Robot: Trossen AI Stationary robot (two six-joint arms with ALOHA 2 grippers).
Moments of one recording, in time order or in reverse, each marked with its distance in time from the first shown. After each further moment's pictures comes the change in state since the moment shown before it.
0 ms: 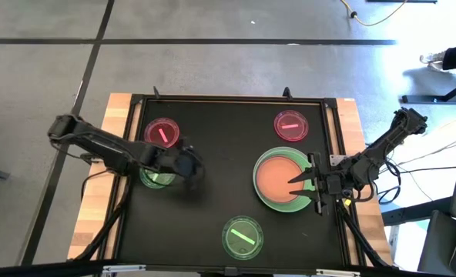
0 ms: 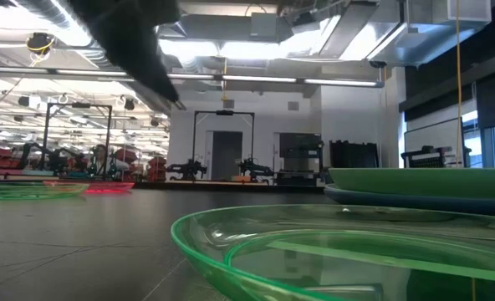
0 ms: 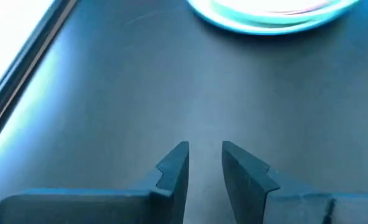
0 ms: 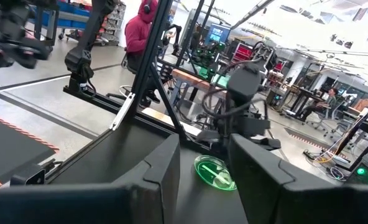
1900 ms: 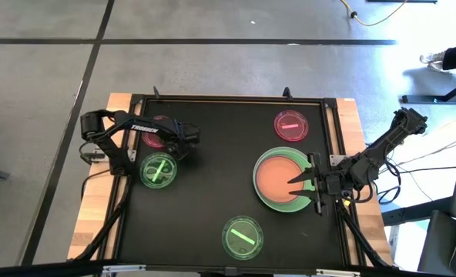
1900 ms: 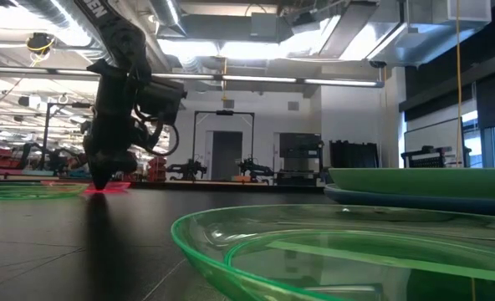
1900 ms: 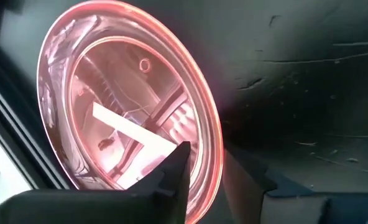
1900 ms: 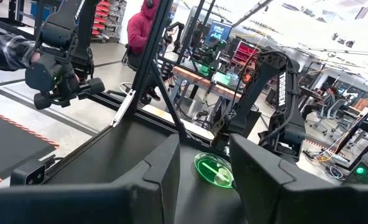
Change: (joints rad) left arm 0.562 0.354 -0.037 -0.453 0.014 -0.190; right arm 0.000 0.000 0.000 -0.013 0.000 -0.002
